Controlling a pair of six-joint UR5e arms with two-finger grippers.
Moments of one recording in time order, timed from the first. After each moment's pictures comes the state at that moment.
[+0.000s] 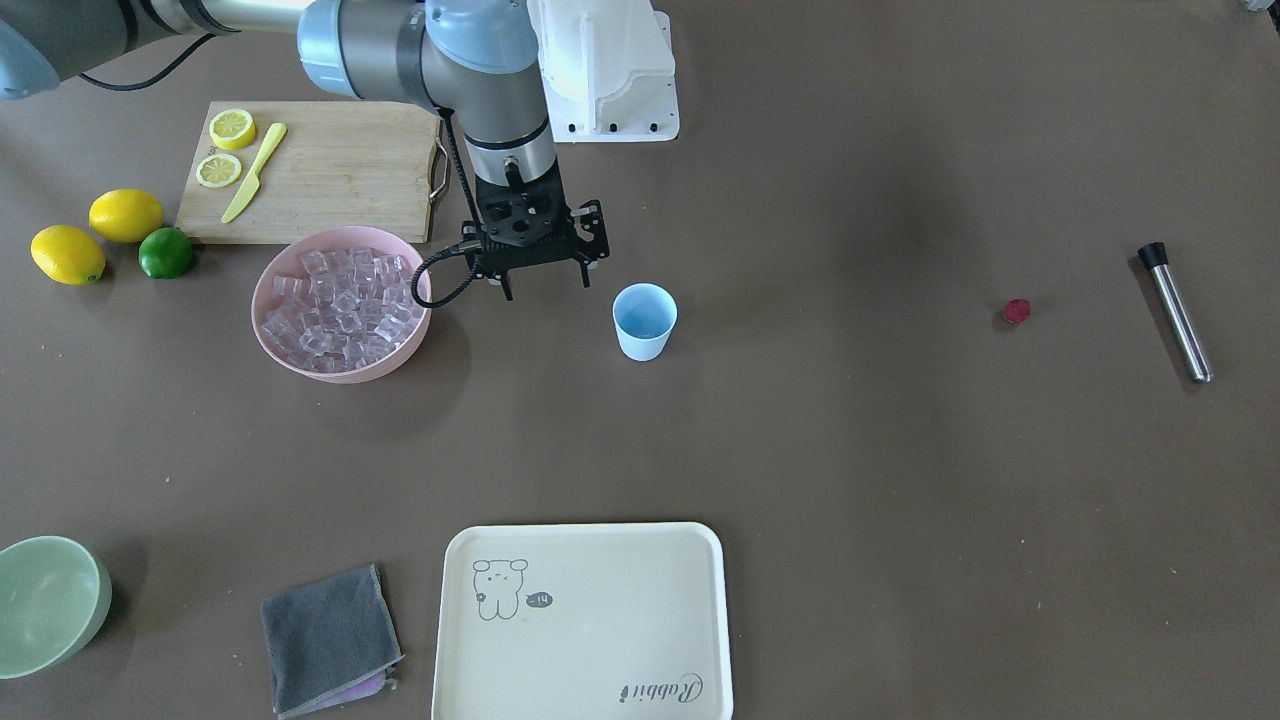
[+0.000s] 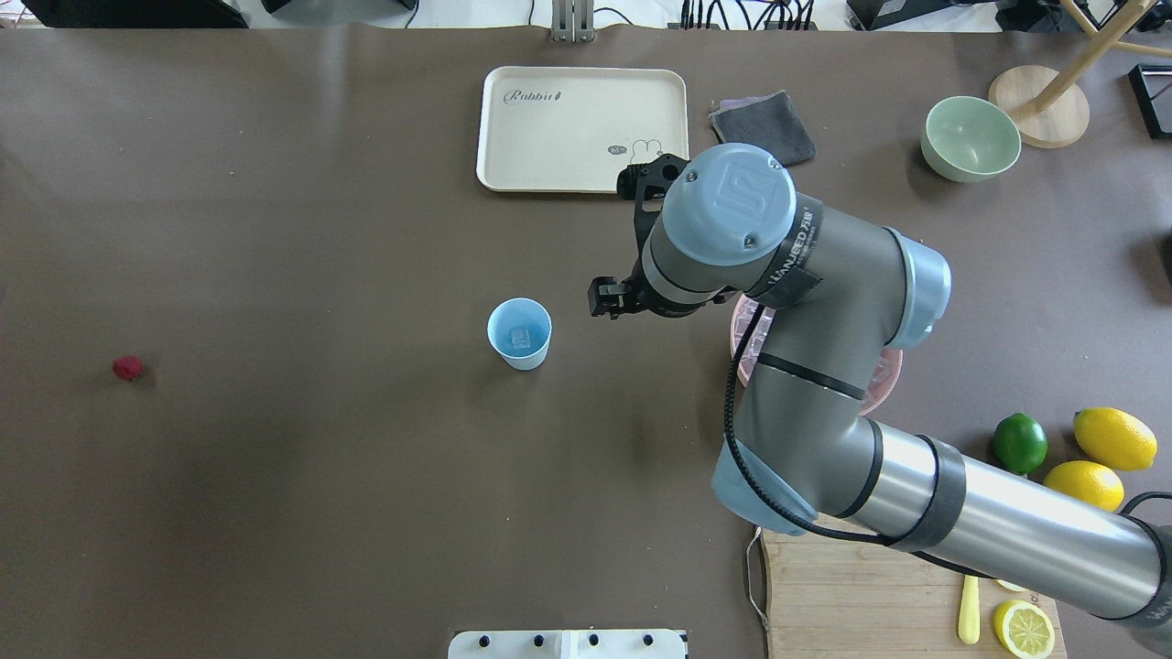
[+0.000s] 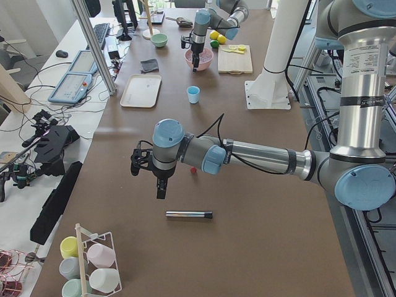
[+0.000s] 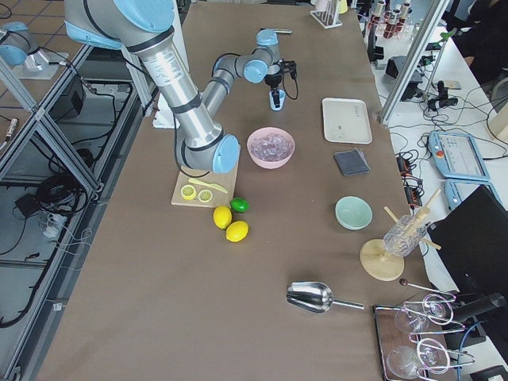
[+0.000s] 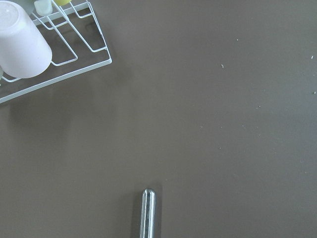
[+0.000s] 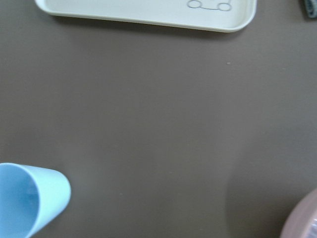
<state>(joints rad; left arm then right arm) -1.53 -1.54 -1.74 -1.78 -2.32 -0.34 0.58 -0.95 1.82 -1.62 1.82 1.07</state>
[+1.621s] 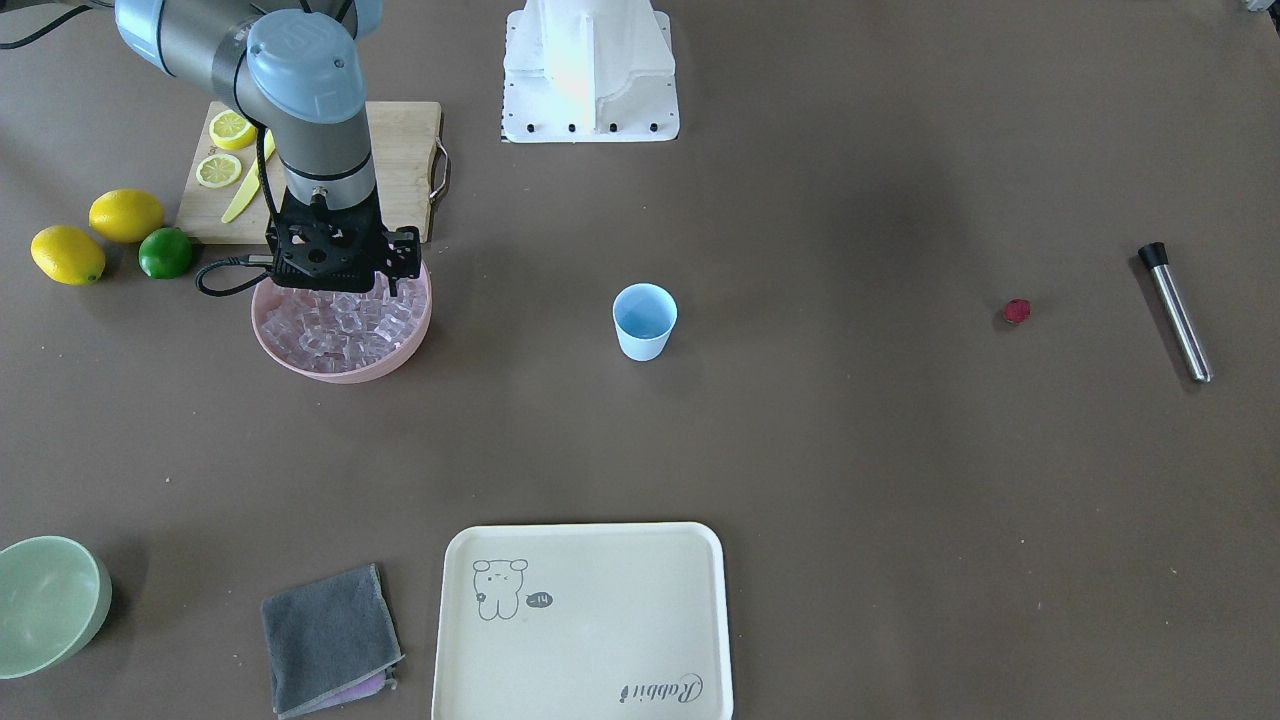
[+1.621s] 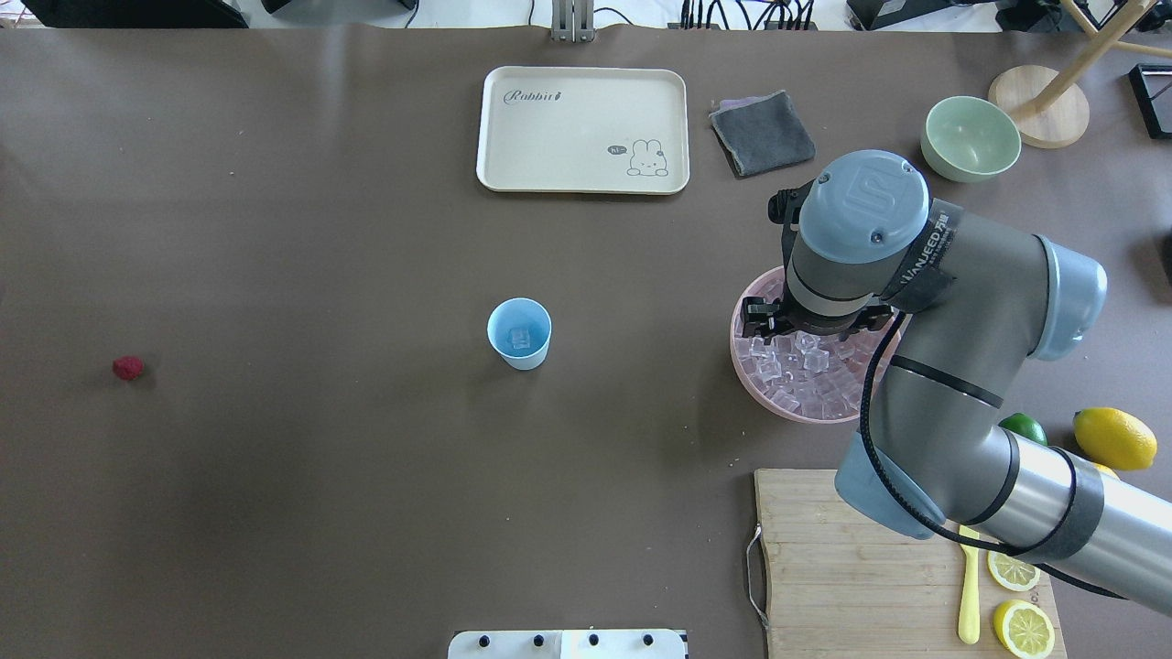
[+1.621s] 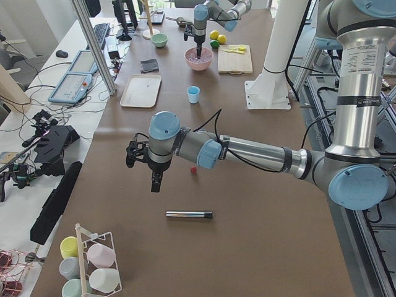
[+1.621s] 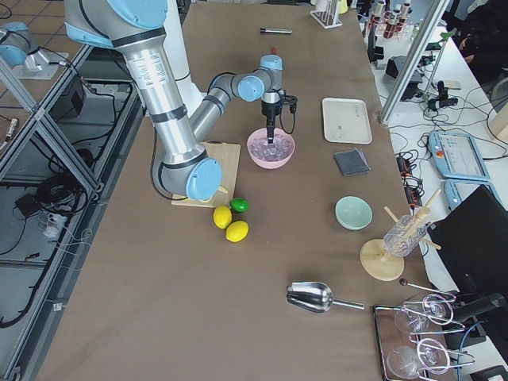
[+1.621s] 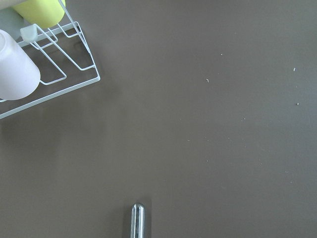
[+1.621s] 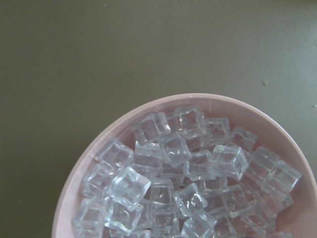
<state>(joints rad) -1.53 -1.57 -1.75 -1.78 -2.33 -0.34 0.62 -1.13 1.93 -1.85 1.86 1.06</state>
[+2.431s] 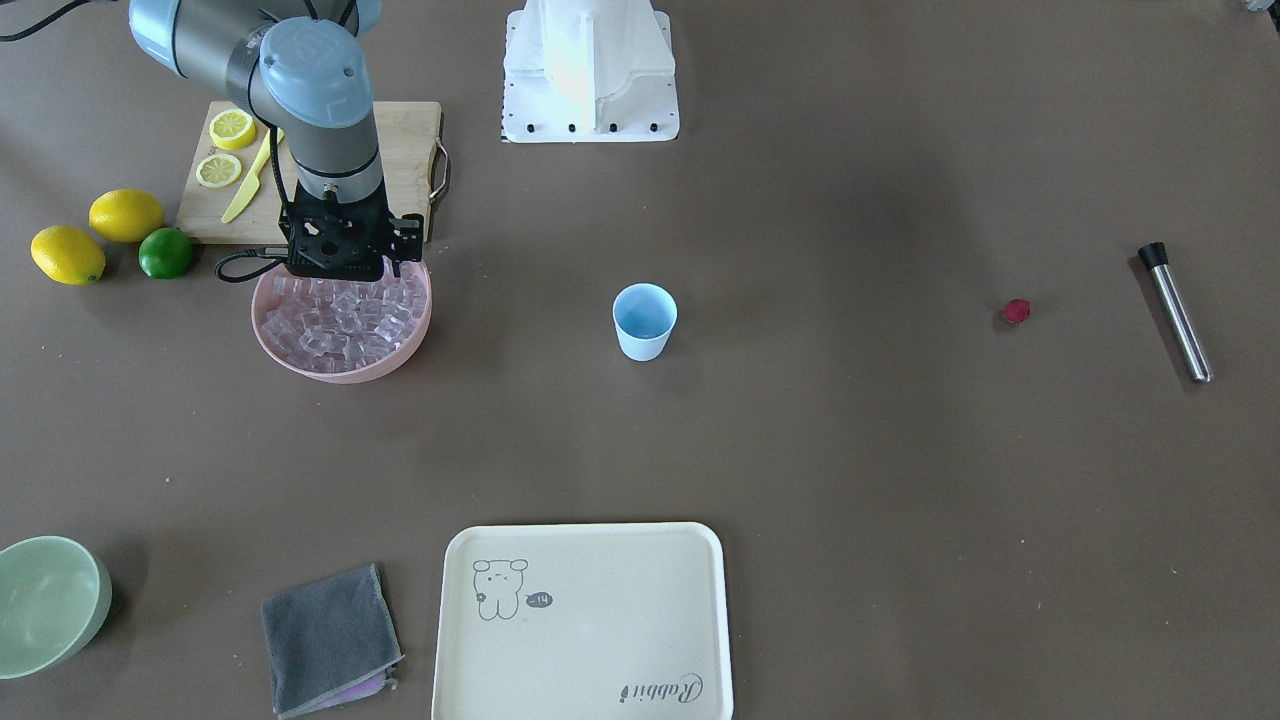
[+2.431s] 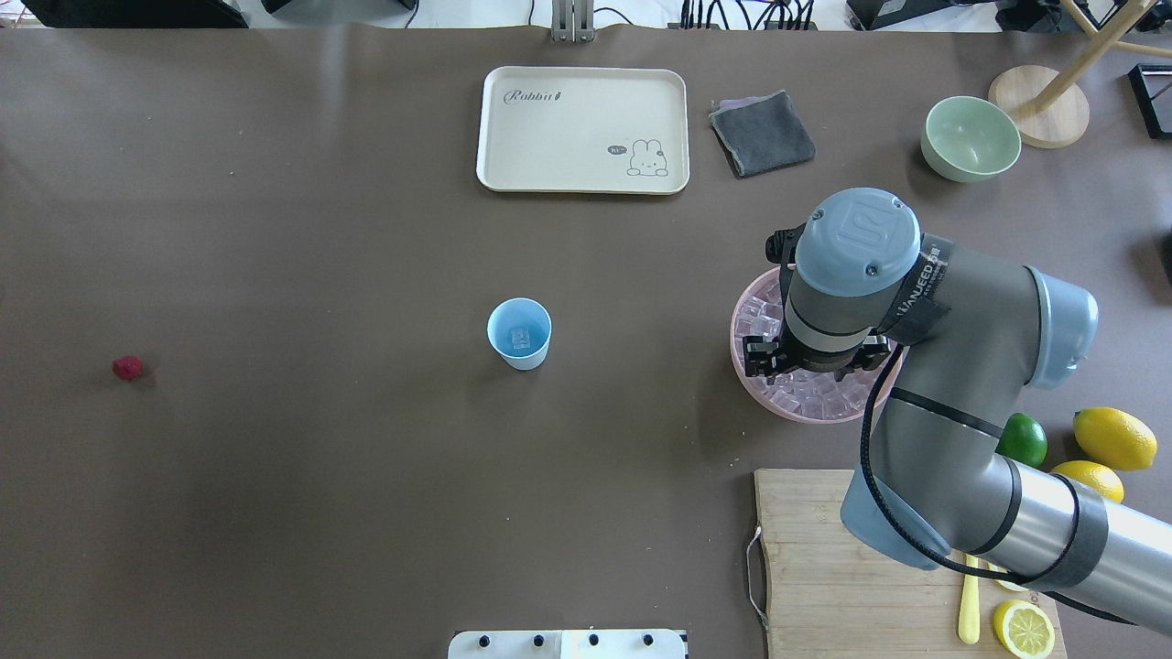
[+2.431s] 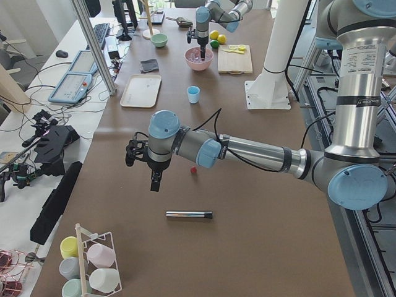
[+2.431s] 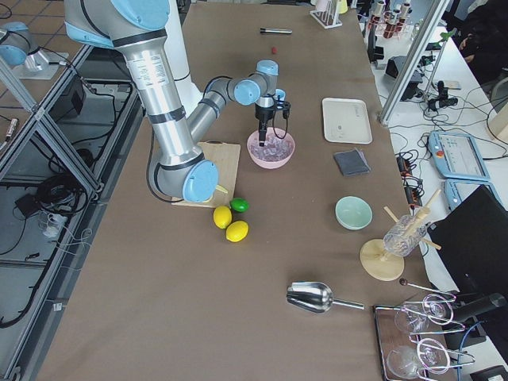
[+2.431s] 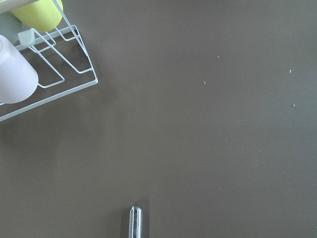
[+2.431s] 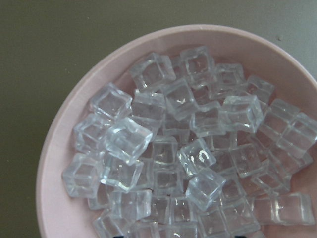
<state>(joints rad) -1.53 -1.58 -1.76 -1.78 -2.32 -0.34 0.58 -1.16 1.94 -1.86 1.90 1.08</state>
